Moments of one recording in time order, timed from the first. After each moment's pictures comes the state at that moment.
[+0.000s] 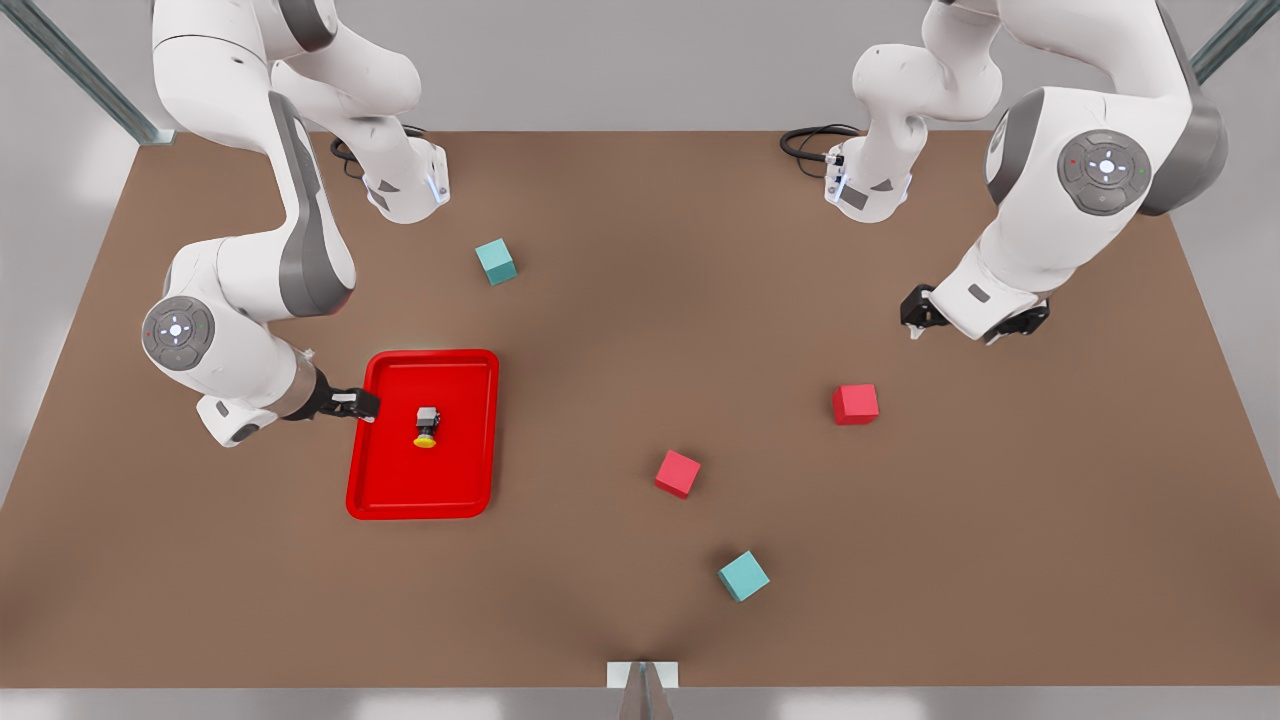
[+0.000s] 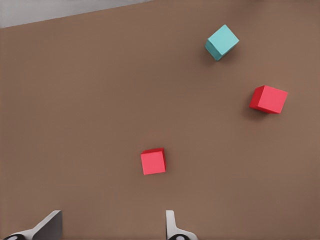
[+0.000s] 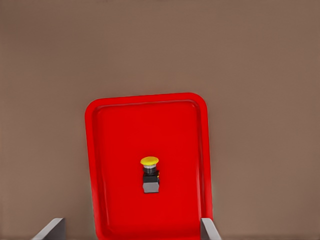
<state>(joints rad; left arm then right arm) -0.24 0.13 -0.01 -1.42 0.08 1.50 -0.12 0.03 0.30 0.14 -1.53 0.00 1.77 0.21</state>
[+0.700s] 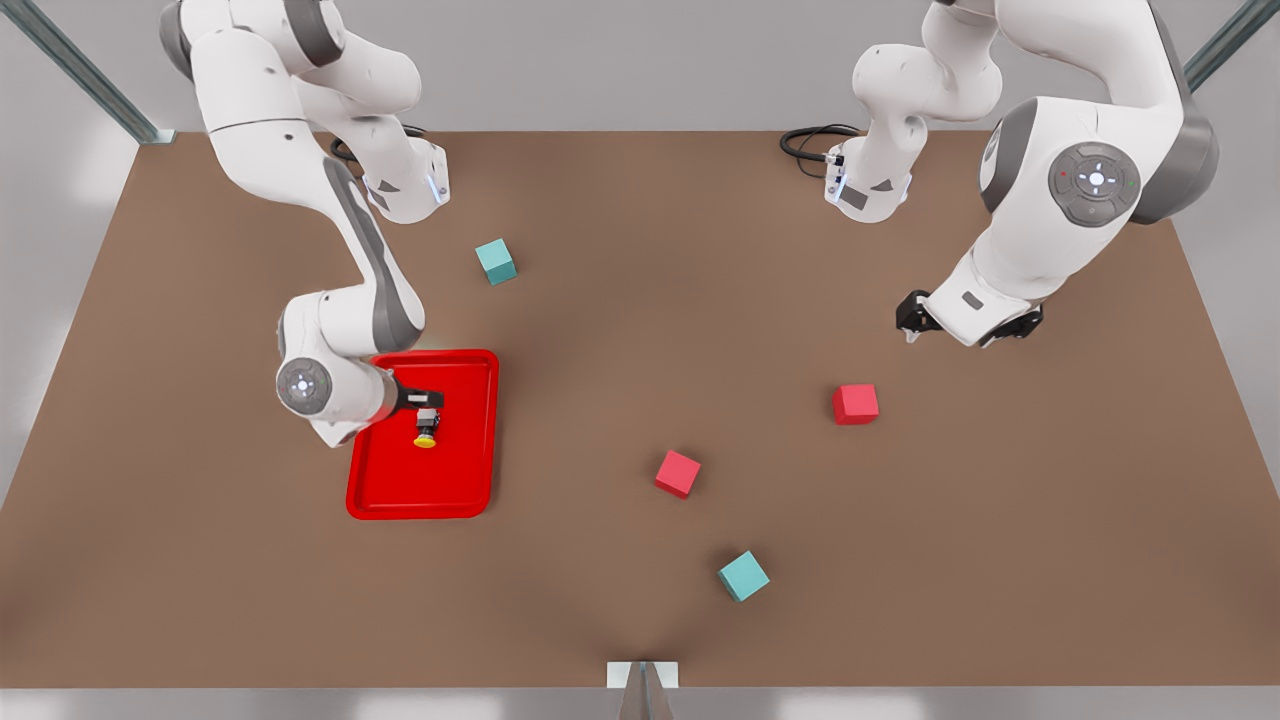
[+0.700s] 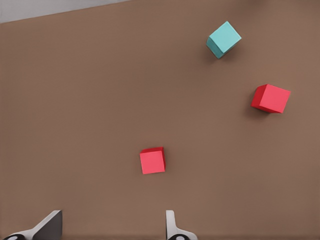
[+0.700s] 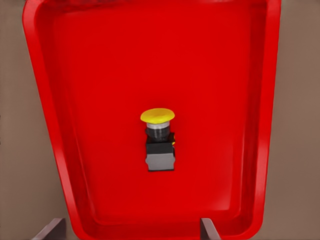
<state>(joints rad) -0.24 0.13 -0.01 -1.43 0.08 1.51 -0.13 0.07 0.40 0.14 -1.86 0.05 2.02 0.24</state>
